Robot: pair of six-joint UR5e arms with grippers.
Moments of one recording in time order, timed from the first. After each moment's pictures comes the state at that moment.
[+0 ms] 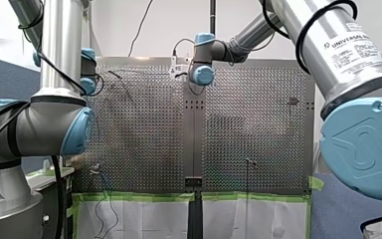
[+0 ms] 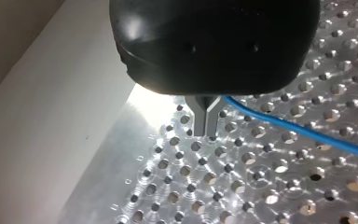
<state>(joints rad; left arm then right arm) 0.30 -1.72 -1.82 -2.40 -1.58 -2.09 2.36 -1.03 1.20 -0.41 1.67 1.60</state>
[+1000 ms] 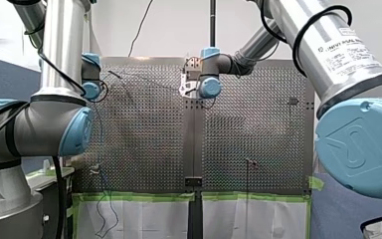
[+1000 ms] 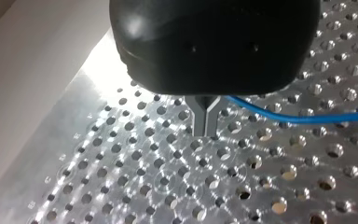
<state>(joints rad) 0.26 -1.76 -1.82 -2.46 -1.59 -2.07 2.31 -1.00 1.29 -0.35 1.76 1.60</state>
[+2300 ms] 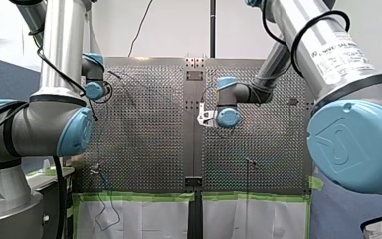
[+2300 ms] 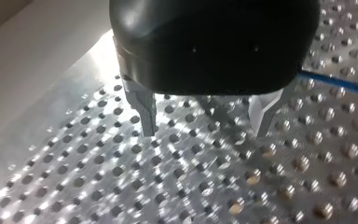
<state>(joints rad) 0.22 -1.76 -1.82 -2.51 -1.54 -2.23 2.21 -1.00 1.62 -0.59 1.80 1.62</state>
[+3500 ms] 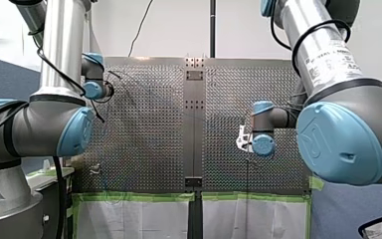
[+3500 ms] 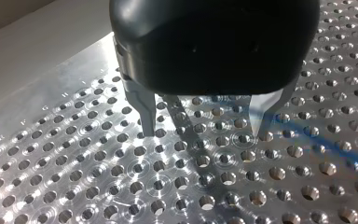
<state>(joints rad) 0.22 -1.76 -1.82 -2.54 -1.45 -2.35 1.97 -0.99 1.96 -0.86 1.89 1.70</state>
